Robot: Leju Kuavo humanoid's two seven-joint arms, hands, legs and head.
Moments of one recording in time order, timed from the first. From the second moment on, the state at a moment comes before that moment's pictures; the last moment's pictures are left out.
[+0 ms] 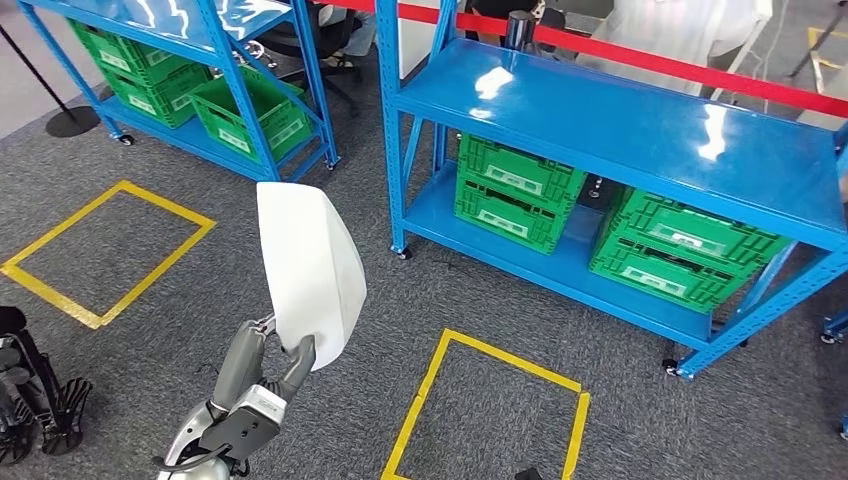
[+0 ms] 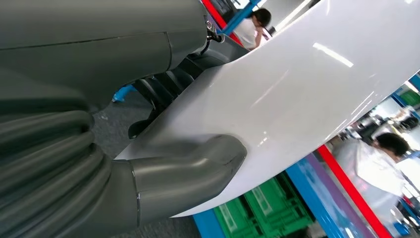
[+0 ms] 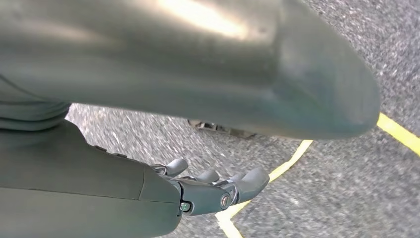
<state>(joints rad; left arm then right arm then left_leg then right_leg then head) -0.03 0.03 -0.43 -1.56 -0.45 0.04 -0.48 -0.07 0.13 -1.02 -0.20 1.11 0.08 -0.33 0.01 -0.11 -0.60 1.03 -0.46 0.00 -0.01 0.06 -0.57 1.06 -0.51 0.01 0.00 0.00</state>
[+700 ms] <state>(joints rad) -0.09 0.01 -0.45 -1.50 -0.41 -0.04 -0.50 -0.08 0.13 -1.00 -0.20 1.13 0.08 -0.29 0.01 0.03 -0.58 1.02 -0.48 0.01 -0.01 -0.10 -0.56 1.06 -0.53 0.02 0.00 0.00</state>
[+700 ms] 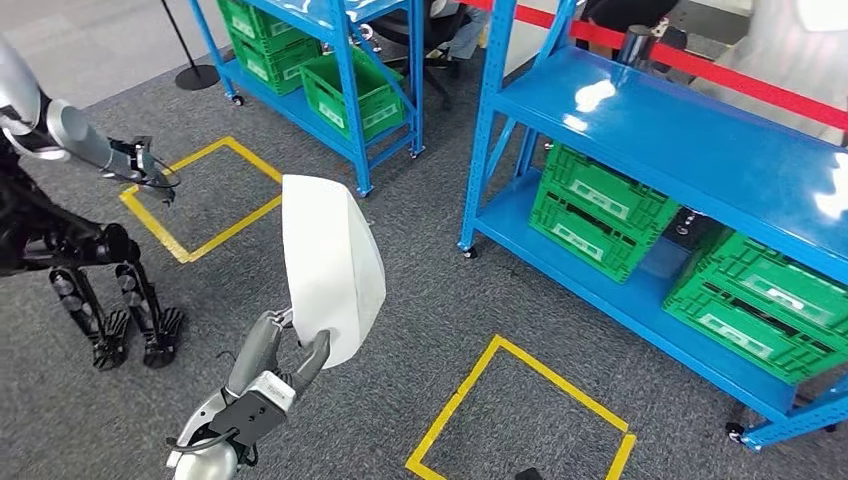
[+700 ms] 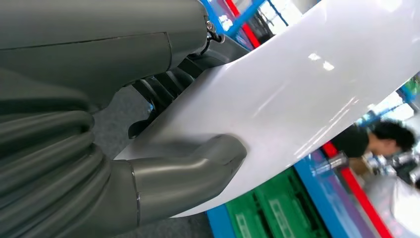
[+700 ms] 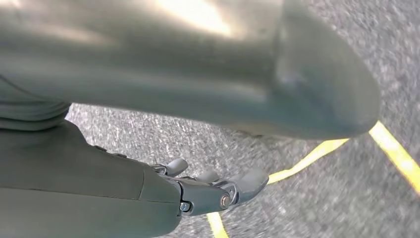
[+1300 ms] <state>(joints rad) -0.13 -0.01 -0.45 -1.46 -0.41 -0.03 -0.42 -0.09 0.11 -1.00 -0.20 1.14 0.08 -0.30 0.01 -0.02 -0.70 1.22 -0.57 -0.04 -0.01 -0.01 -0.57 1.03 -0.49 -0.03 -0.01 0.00</state>
